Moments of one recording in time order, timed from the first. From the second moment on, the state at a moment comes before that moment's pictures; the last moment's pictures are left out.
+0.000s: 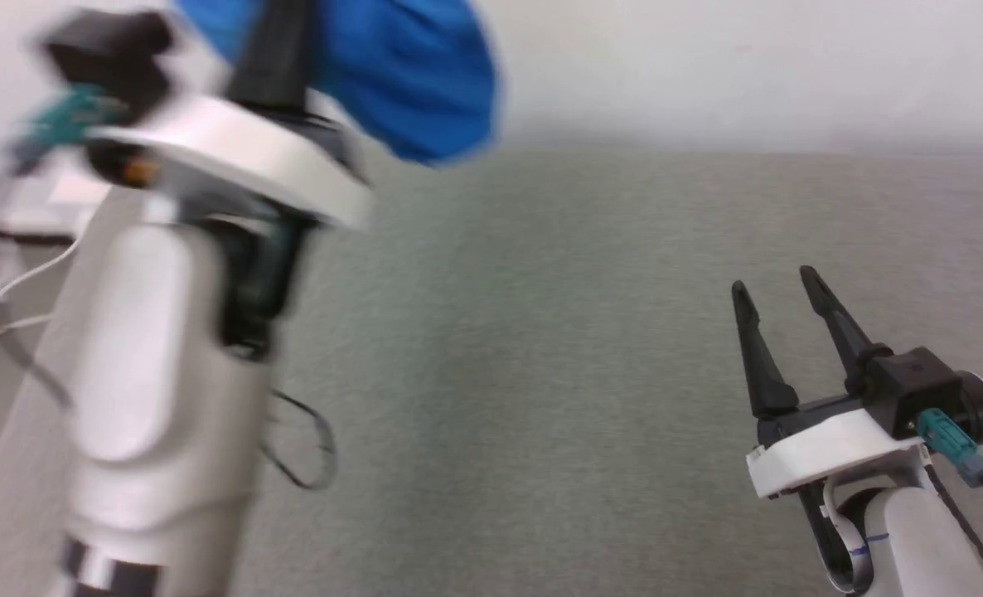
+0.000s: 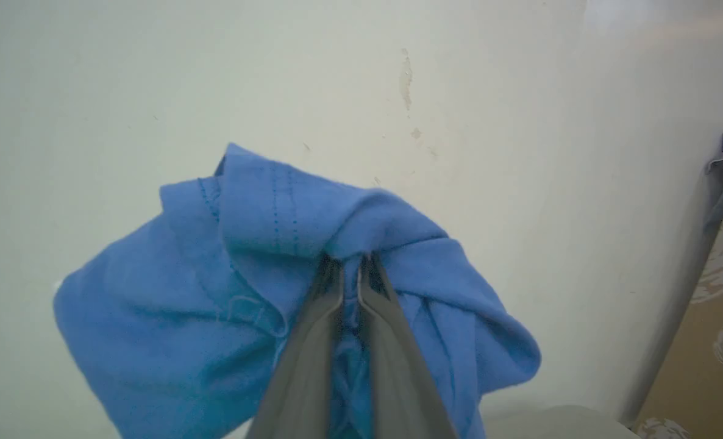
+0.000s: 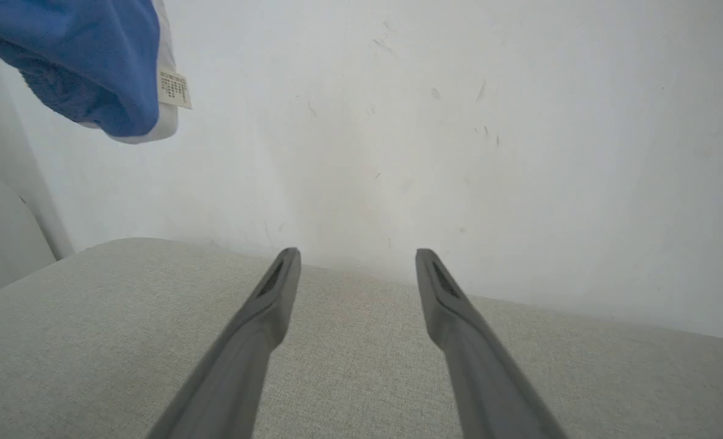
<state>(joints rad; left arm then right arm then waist) -0.72 0.20 -0.20 0.07 -0.52 0.01 0.07 -0.15 -0.05 0.04 0.07 0.05 0.13 -0.17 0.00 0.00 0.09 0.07</state>
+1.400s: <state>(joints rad) -0.11 0.19 -0.21 0.12 -0.44 0.16 -0.26 -0.14 -0.06 0.24 0.05 -0.03 0.13 0.07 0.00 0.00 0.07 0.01</state>
